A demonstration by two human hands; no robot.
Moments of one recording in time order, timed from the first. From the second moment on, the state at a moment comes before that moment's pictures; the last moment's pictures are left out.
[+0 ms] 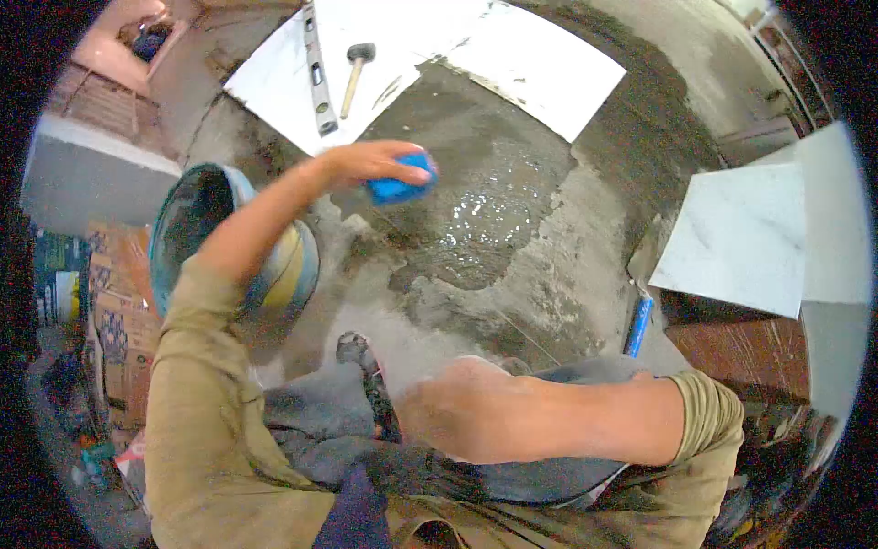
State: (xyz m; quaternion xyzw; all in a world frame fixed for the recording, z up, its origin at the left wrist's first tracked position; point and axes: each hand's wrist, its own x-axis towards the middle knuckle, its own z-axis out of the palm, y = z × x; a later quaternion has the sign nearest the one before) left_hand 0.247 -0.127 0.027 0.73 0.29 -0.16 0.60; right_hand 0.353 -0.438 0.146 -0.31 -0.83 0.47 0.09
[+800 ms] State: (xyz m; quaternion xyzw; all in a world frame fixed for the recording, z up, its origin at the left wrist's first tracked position) left_hand 0.201 0.043 -0.091 0.76 0.34 -0.52 0.18; right_hand 0.376 -0.419 0.124 -0.32 -0.82 0.44 0.17
